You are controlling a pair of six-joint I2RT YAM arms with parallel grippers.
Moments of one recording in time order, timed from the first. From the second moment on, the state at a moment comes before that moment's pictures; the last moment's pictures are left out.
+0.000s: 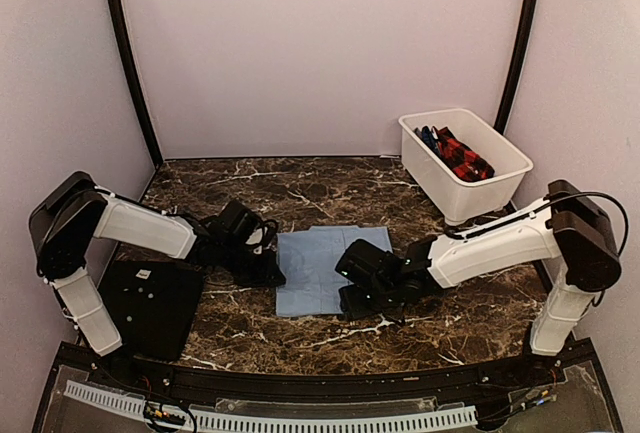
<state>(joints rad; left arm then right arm) -0.71 1.73 0.85 -0.10 0.29 -0.70 1.16 1.76 1.00 -0.38 0.23 0.75</state>
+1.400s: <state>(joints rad) -0.59 1.68 0.86 -0.18 0.38 -0.71 1.10 1.46 0.76 -0.38 0.20 0.84</state>
